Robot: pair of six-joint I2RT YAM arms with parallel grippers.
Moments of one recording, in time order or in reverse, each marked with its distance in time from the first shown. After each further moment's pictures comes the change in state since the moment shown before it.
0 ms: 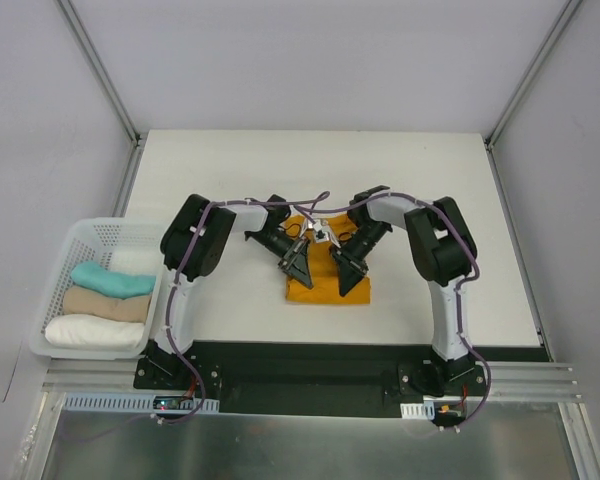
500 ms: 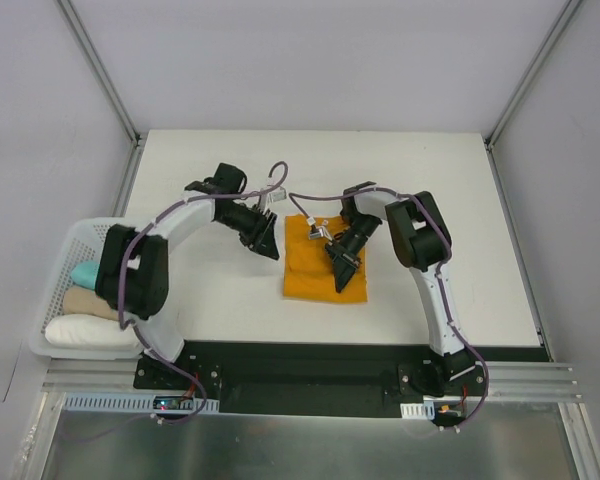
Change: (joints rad) left arm 0.200 -0.410 -0.118 -0.018 -0.344 0.111; right arm -0.008 0.302 0.296 -0.260 -0.031 0.111
